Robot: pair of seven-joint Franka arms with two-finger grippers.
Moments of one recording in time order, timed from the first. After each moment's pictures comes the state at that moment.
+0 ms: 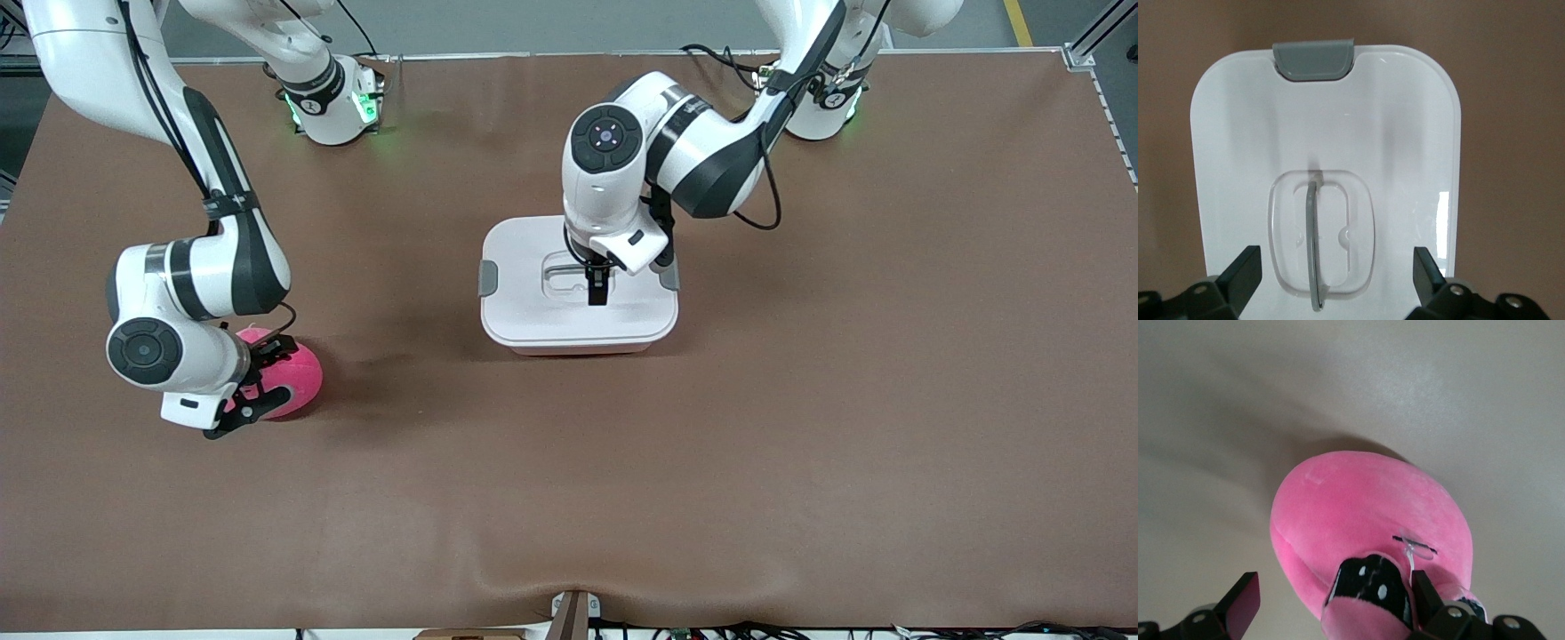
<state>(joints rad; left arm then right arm) -0.79 0.49 -0.01 -1.47 -0.06 1.94 -2.37 0.08 0.49 0.02 -1.65 -0.21 1.91 -0.36</state>
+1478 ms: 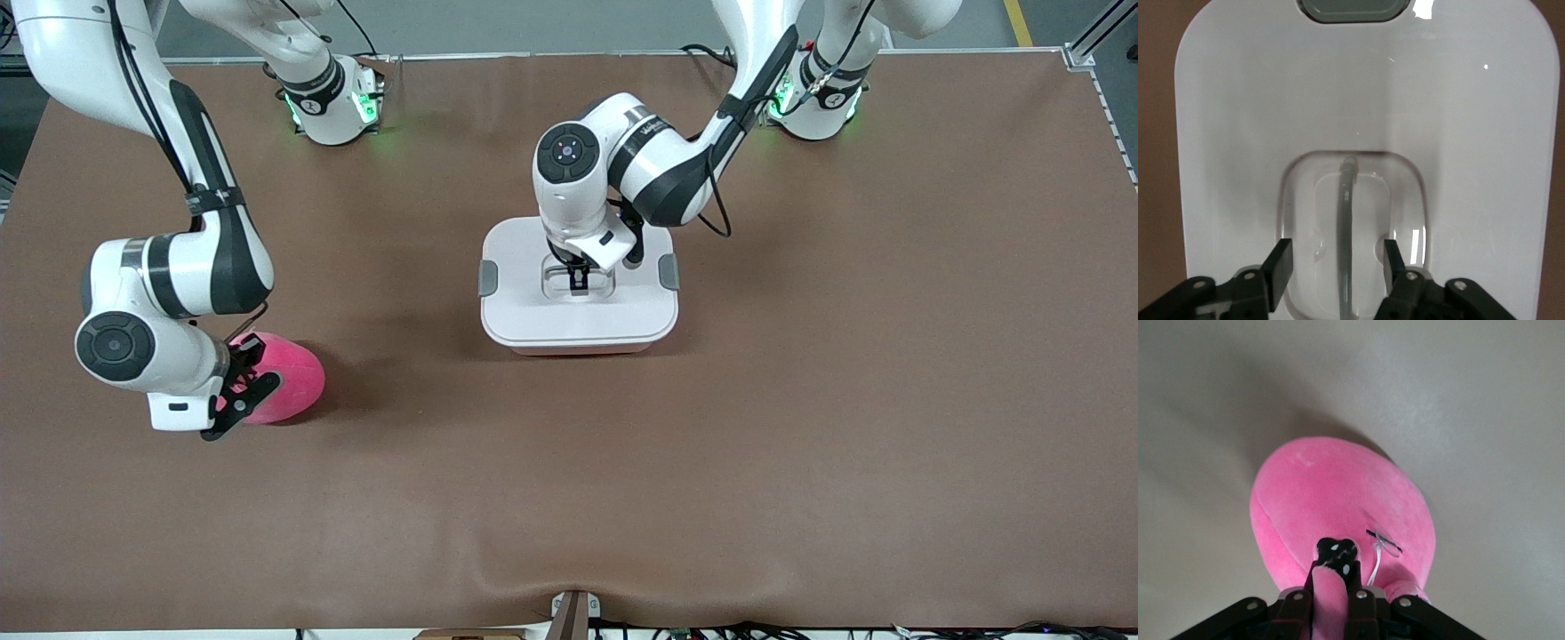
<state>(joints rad) -0.85 0.55 -0.01 -1.52 -0.04 2.01 -2.44 0.07 0.48 0.01 -1.61 -0.21 1.92 -0.63</state>
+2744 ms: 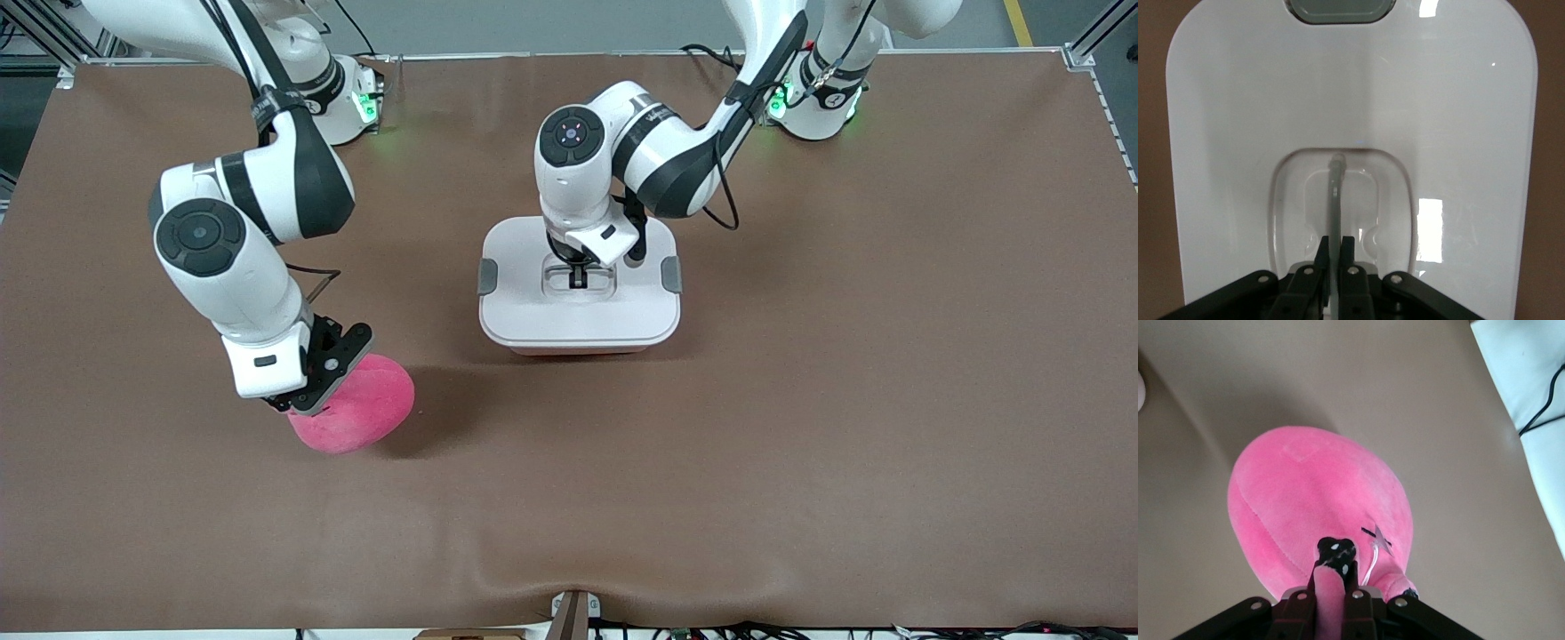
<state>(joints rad) -0.85 0.51 0.00 -1.52 -0.01 2.02 -2.41 0.25 0.38 0.08 -1.53 -0.21 2.00 -0.66</state>
